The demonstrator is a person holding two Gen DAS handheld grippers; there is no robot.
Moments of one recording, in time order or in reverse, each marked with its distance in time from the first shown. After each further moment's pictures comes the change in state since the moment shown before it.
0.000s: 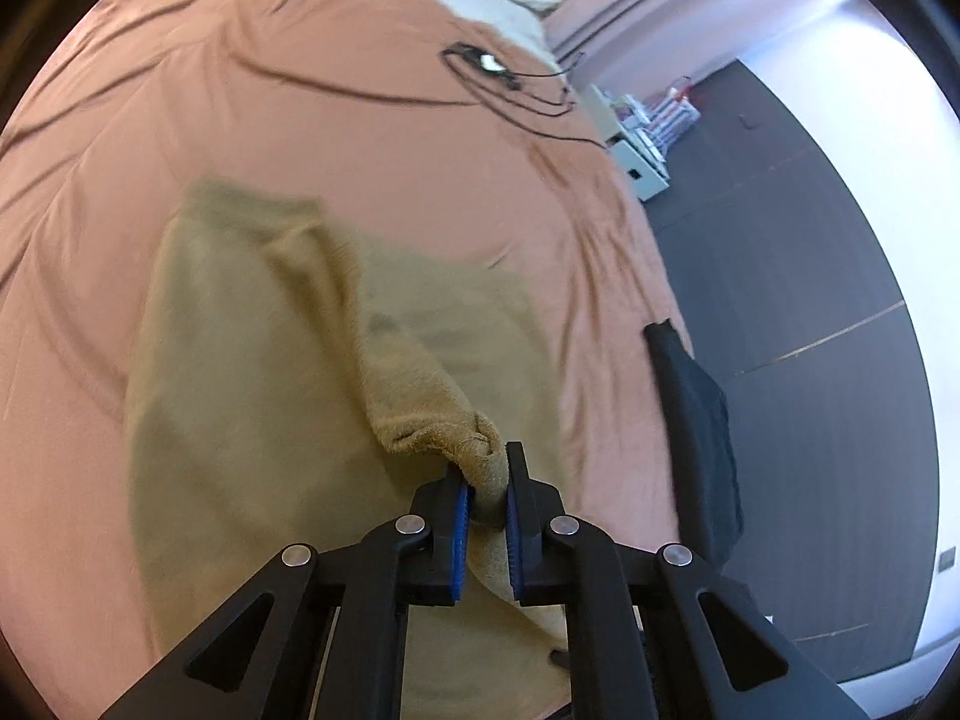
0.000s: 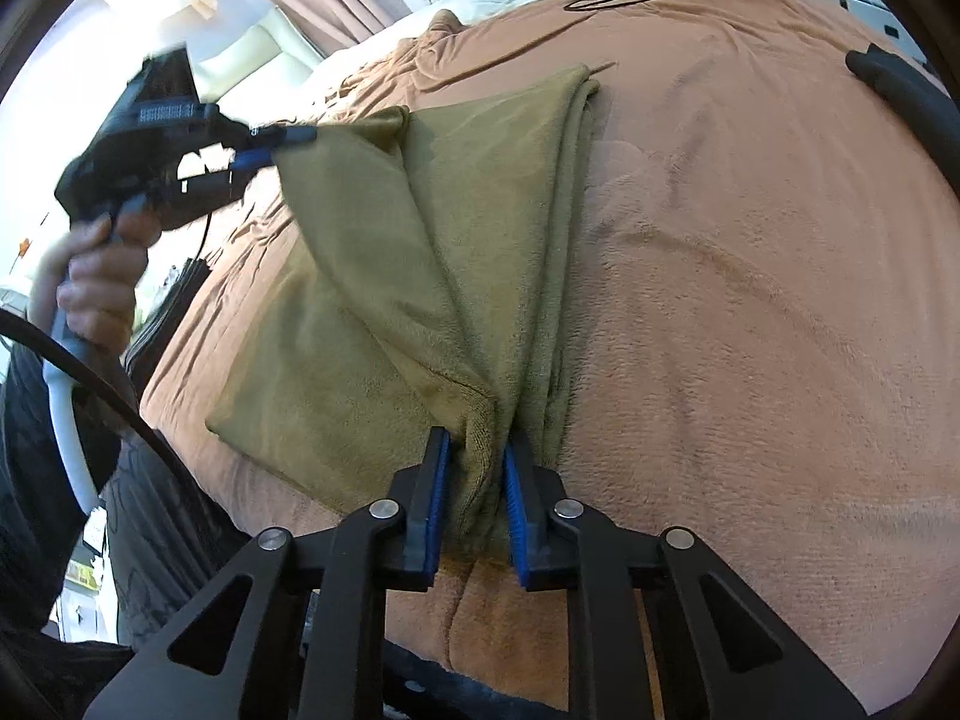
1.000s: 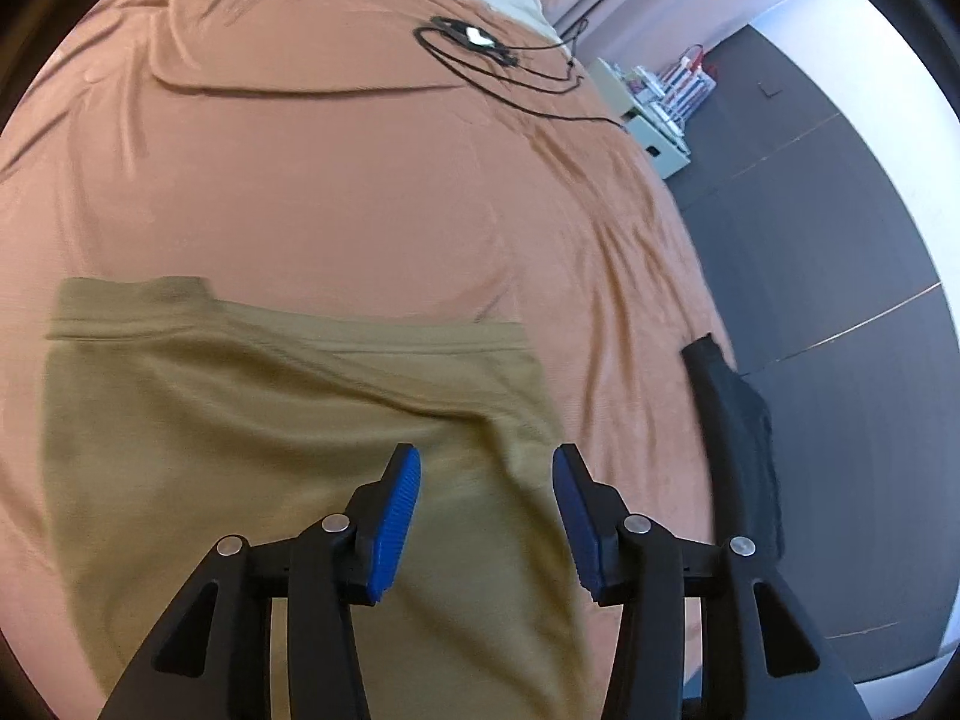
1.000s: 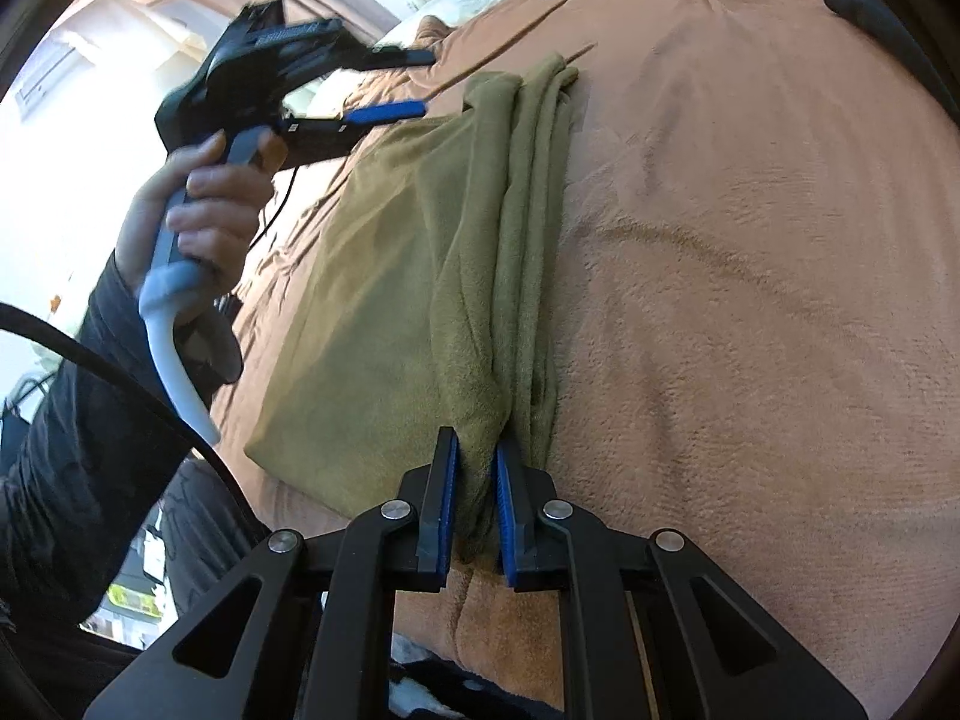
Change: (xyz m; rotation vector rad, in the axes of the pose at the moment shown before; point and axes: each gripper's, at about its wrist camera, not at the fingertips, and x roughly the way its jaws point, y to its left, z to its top) left arm 0.071 -0.006 0.052 0.051 0.043 0.098; right arm -0.014 -0.035 0.002 0.142 -0.001 0.134
